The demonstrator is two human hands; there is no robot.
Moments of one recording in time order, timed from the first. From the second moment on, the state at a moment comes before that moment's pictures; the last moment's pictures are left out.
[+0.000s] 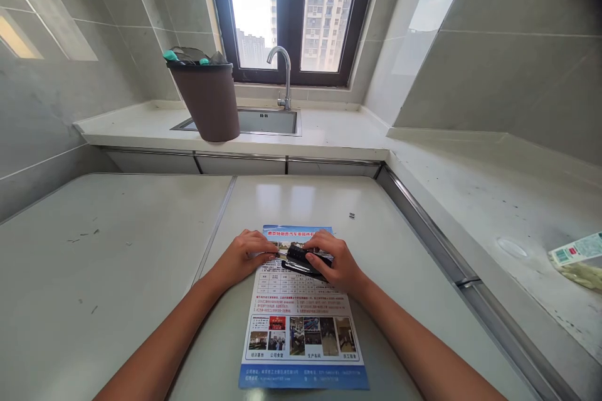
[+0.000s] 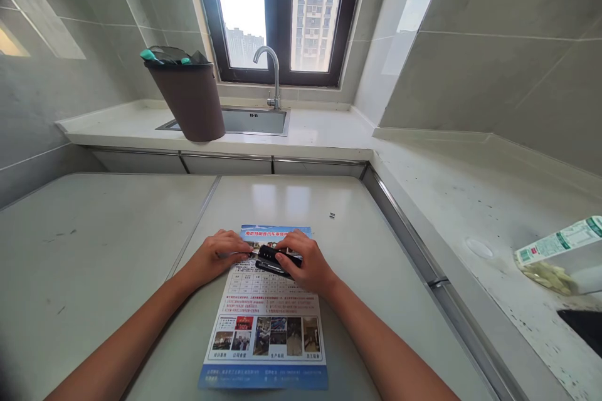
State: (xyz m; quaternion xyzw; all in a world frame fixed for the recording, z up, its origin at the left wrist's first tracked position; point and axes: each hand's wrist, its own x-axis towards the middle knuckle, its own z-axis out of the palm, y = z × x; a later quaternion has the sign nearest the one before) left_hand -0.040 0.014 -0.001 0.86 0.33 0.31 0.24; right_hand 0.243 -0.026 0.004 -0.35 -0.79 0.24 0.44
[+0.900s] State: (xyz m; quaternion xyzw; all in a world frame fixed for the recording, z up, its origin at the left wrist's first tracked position) left_hand -0.054 0.016 0.008 0.76 0.36 0.29 0.45; right_hand 0.248 -0.032 0.008 -0.33 -0.78 0.30 0.43
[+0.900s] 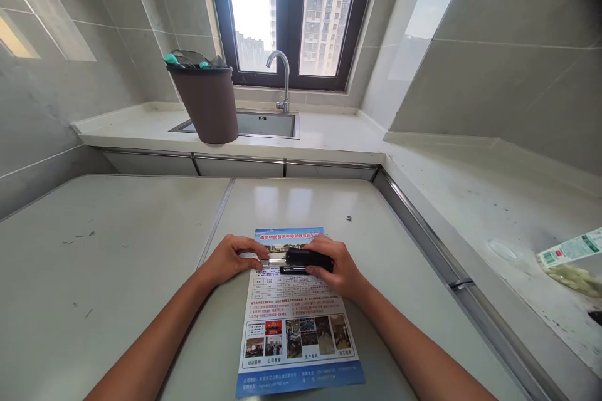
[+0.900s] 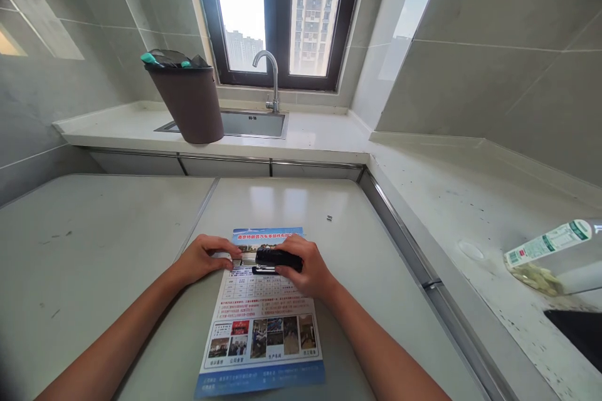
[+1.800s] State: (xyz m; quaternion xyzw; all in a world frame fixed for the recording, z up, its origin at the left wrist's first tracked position) left_hand -0.034 0.031 -0.016 0.84 0.45 0.25 0.15; right_hand 0.269 -0.012 0.000 -0.57 -0.70 0.03 0.44
